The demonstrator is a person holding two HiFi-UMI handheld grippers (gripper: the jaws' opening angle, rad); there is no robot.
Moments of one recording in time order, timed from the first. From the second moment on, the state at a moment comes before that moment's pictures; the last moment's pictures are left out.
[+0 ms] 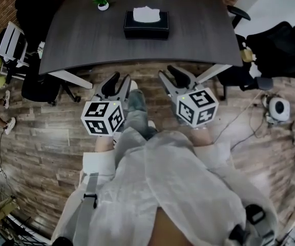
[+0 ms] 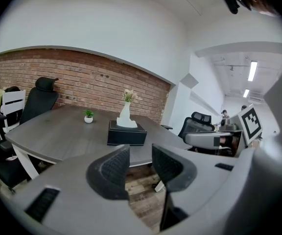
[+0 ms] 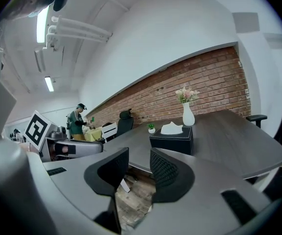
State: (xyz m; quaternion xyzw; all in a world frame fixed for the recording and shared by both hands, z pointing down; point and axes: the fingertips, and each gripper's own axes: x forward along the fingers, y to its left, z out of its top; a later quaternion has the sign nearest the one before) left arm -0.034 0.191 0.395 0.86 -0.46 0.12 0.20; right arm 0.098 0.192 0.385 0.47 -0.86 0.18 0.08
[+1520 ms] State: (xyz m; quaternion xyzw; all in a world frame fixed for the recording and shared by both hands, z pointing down) left arm -0.021 -0.101 0.406 0.92 -0.32 0.14 0.19; right arm 0.079 -0.087 0.391 0.53 -0.82 0.18 0.11
